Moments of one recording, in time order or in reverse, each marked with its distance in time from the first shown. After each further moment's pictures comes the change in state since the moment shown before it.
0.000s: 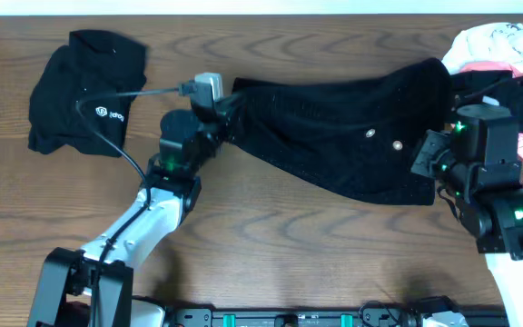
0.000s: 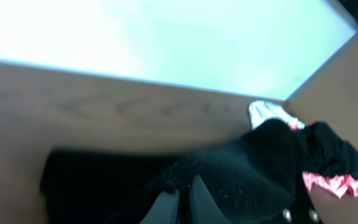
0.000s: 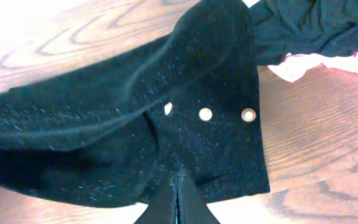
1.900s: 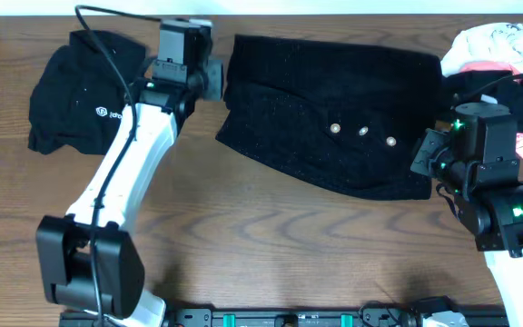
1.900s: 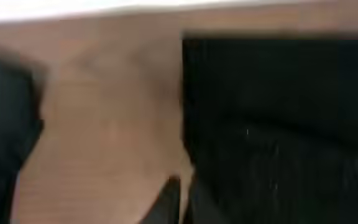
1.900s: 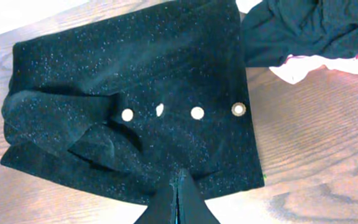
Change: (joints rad) left arm 0.065 0.229 0.734 -1.146 -0.306 0.353; right arm 0.000 0.006 0.000 0.014 0.000 -0.002
